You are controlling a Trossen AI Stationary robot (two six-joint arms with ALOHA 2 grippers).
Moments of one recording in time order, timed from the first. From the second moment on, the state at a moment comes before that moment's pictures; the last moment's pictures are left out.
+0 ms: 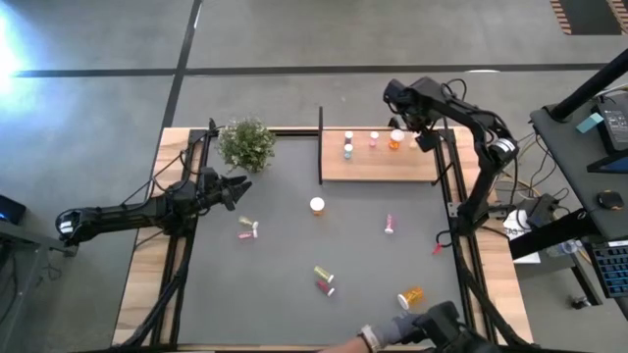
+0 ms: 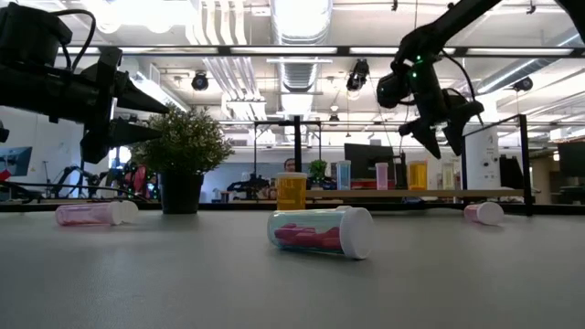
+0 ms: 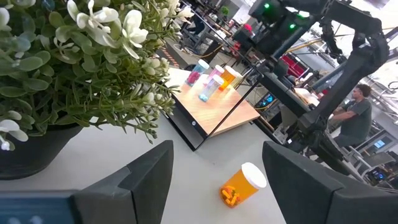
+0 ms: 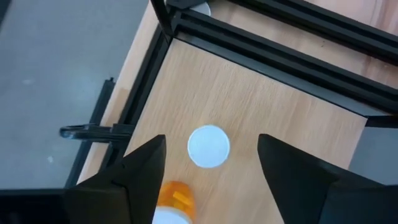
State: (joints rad) left arm 0.22 0.25 0.00 0.10 -0.31 -0.70; right arm -0.92 1.79 1.51 -1.35 0.34 1.85
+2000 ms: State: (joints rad) left arm 0.22 0.25 0.00 0.10 -0.31 -0.70; right arm -0.03 1.84 1.51 -0.82 0.28 1.32
